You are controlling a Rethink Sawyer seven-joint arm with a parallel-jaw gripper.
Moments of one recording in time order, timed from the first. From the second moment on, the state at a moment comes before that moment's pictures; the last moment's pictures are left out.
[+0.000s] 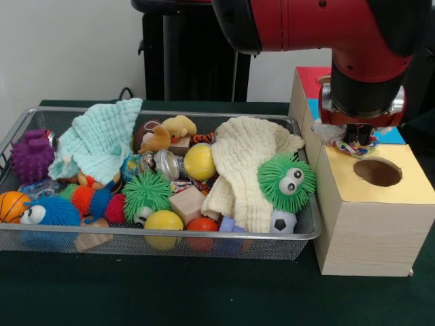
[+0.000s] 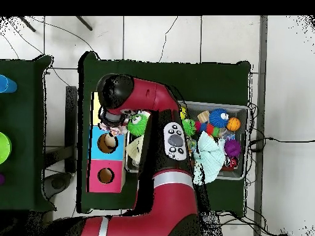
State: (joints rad) arm -0.06 -0.38 0.04 1.18 0.18 1.19 1.84
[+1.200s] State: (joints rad) arm 0.00 -0.37 -0.01 1.22 0.29 0.86 1.84
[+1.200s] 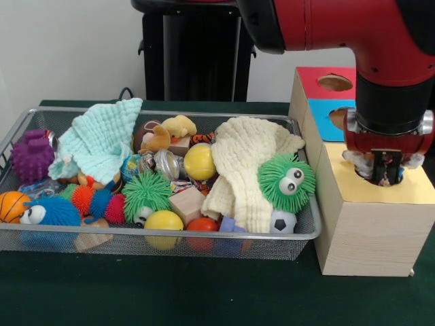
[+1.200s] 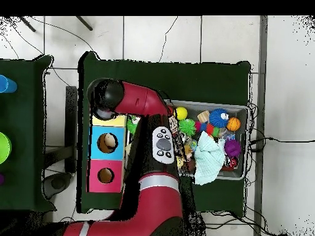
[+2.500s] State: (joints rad) arm 0.06 -0.27 -0.10 1.14 0.30 0.87 1.84
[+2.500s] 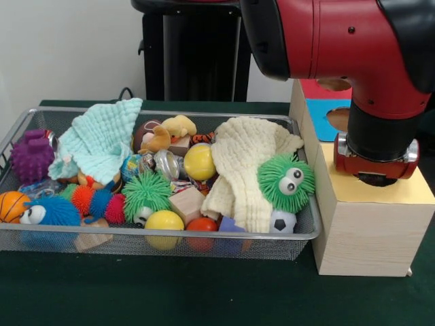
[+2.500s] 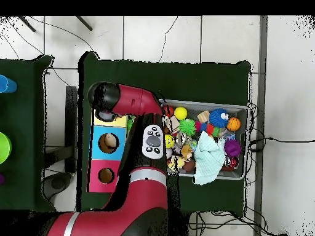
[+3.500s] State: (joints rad) arm 0.06 -0.33 -0.10 1.17 0.30 0.86 1.84
